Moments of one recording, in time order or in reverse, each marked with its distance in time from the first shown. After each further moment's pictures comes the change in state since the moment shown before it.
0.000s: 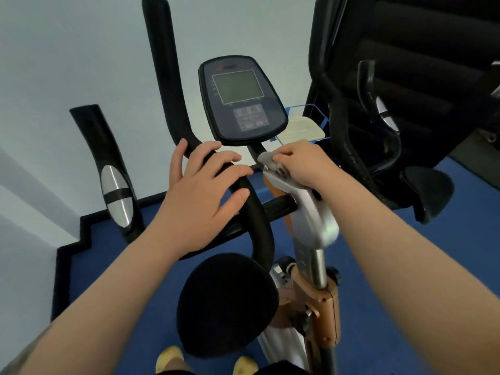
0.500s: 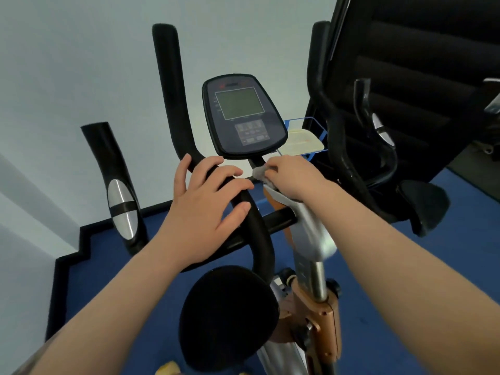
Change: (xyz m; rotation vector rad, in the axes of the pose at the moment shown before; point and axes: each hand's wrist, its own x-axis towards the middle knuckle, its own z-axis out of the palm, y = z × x) left_hand 0.001 0.002 0.000 -0.002 0.003 -0.019; right_hand 0.015 -0.005 0.009 -0.223 -0.019 -0.125
